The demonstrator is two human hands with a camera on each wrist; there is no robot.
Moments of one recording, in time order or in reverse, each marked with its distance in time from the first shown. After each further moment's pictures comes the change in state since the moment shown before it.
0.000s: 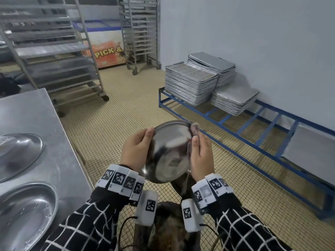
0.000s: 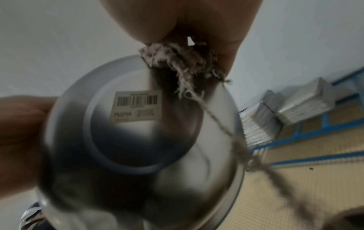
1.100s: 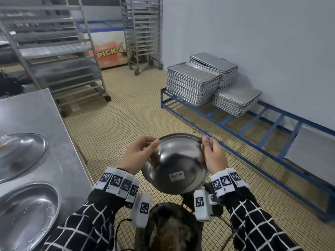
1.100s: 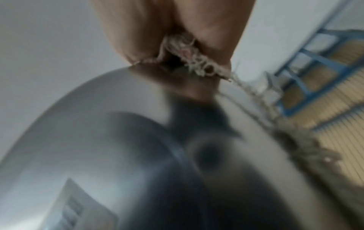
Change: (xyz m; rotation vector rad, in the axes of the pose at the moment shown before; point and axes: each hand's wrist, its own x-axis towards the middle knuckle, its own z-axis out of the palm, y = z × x) left_hand 0.002 -0.021 -0.006 -0.072 -0.179 -0.114; right_hand 0.020 0.014 -0.026 0.081 -0.060 0.233
